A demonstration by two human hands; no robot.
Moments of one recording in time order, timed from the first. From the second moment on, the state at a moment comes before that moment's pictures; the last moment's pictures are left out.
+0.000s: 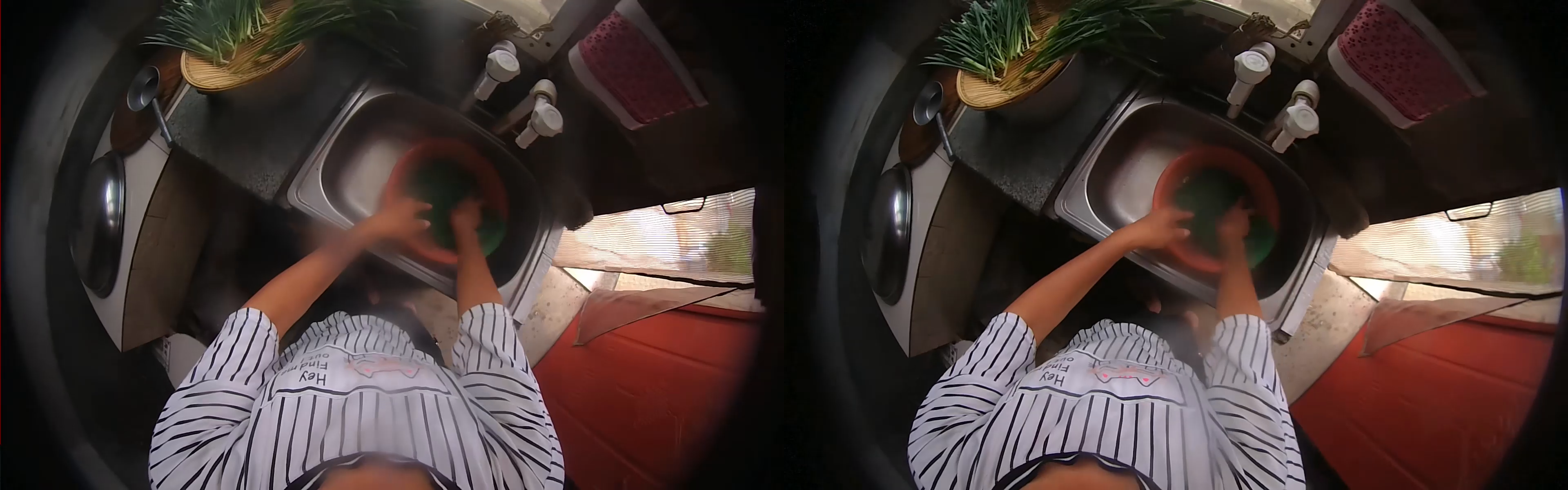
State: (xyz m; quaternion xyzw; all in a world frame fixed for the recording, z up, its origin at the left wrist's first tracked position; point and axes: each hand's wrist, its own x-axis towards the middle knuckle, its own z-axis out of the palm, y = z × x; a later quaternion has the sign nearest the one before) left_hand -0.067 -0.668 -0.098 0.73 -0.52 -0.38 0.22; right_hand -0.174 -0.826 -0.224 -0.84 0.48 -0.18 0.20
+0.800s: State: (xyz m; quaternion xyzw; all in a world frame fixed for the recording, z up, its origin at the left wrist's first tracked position) left_hand -0.073 -0.728 -0.140 0.32 0.11 -0.66 0.67; right_hand -0.175 -0.731 -0.062 -0.80 0.27 -0.31 0.44
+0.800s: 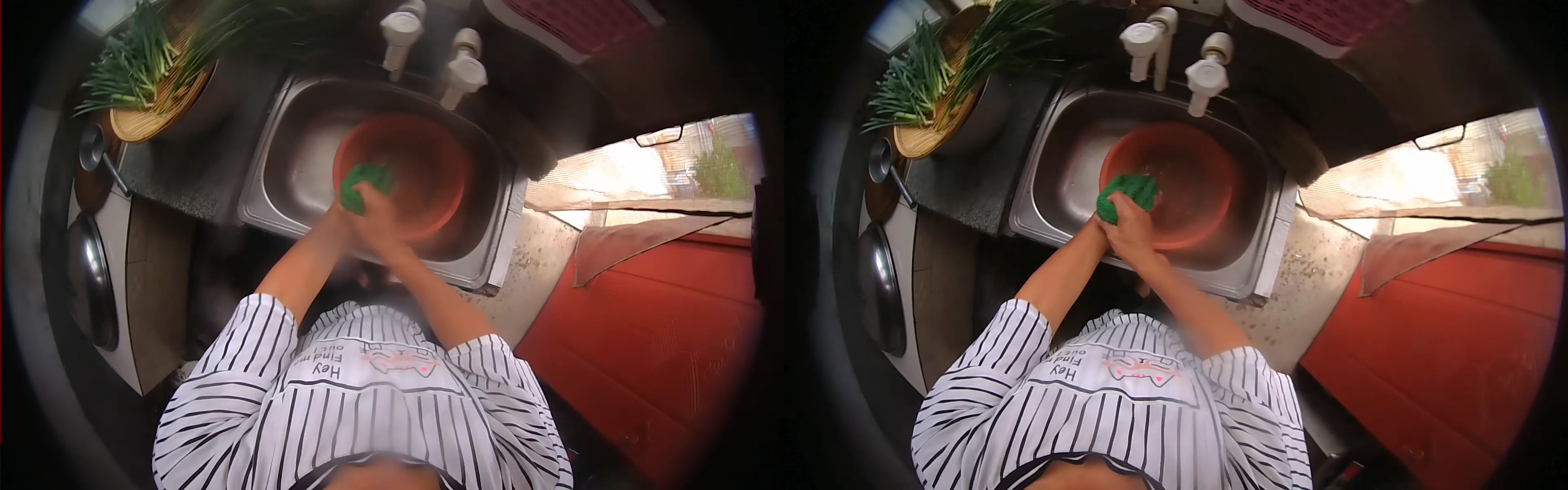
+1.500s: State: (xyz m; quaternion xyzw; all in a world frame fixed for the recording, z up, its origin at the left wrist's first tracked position) left_hand -0.081 -0.715 -0.148 0.52 0.15 -0.54 0.65; right_hand -0.197 -0.860 -0.208 -0.88 0.41 -0.02 0.25
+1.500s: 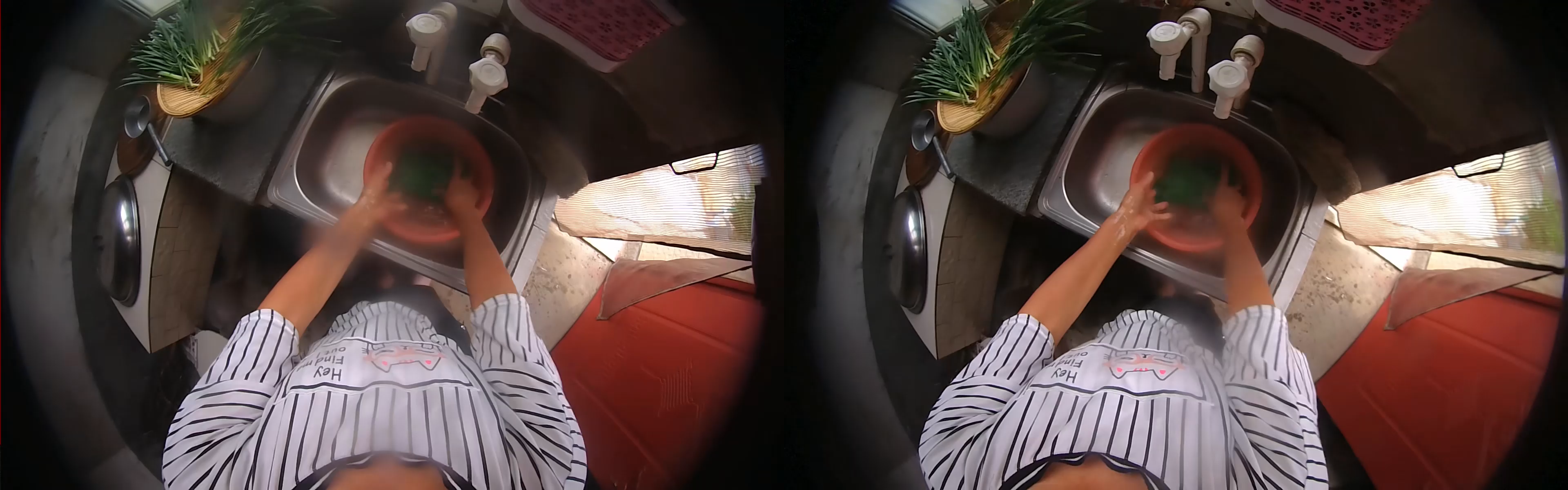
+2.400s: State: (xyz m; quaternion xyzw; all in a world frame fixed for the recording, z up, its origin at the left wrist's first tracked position) left_hand -0.137 -0.723 -0.047 0.36 0.09 -0.63 0.69; right_hand -0.205 -0.817 -0.089 -0.37 0.20 -0.17 0.89
